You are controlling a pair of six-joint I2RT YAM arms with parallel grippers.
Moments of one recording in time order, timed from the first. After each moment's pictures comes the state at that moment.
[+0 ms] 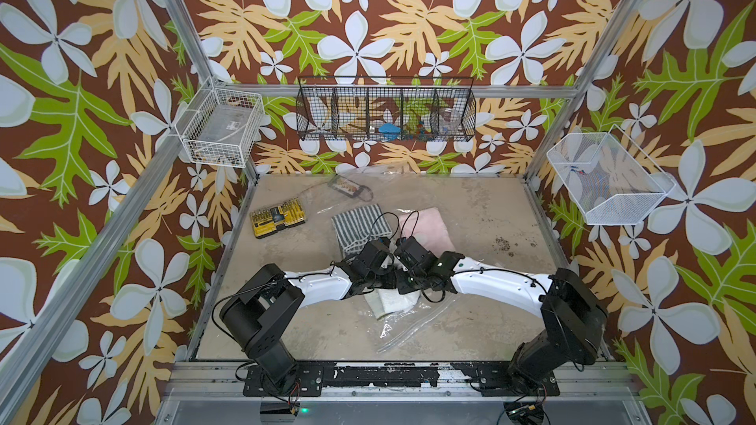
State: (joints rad) left arm -0.75 1.63 0.78 0.02 0.19 -0.65; right arm 0.89 1.65 1.03 -0.47 0.03 0.56
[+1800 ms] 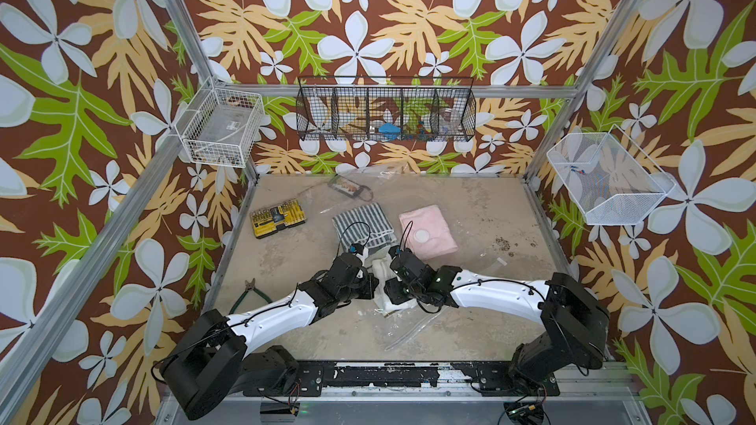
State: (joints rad) left arm -0.70 1.25 0.52 -0.01 0.13 -0.67; right arm 0.96 1.60 0.95 -0.32 0.06 0.54
